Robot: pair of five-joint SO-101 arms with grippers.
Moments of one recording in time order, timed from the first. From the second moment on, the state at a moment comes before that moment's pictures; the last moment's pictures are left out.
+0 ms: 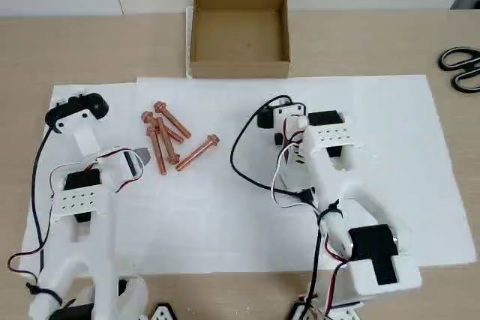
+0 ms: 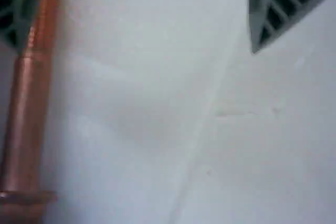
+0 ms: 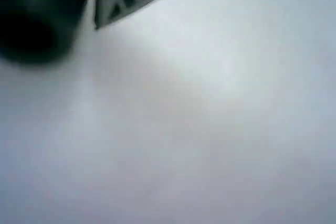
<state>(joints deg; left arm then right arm) -15.1 -27.2 57.4 43.6 16.7 -11.7 2.0 24.9 75.7 15.3</state>
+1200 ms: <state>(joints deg) -15.1 -27.2 57.4 43.6 16.7 -10.2 2.4 24.5 75.3 15.2</state>
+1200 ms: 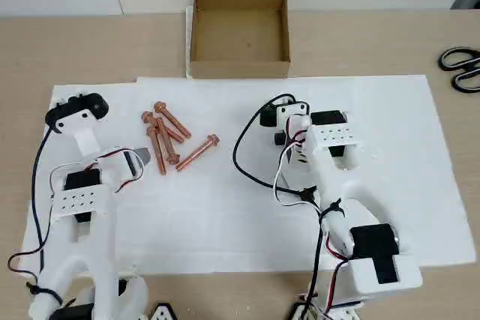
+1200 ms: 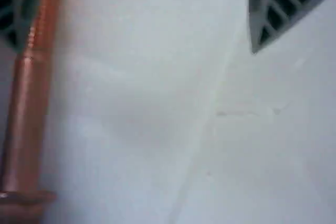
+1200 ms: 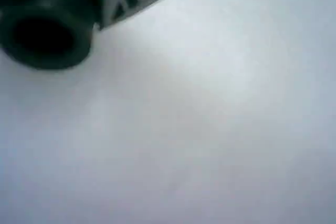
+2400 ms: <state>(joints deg) -4.2 25.5 -26.5 91.0 34.2 -1.9 -4.6 1.8 94.6 15.7</state>
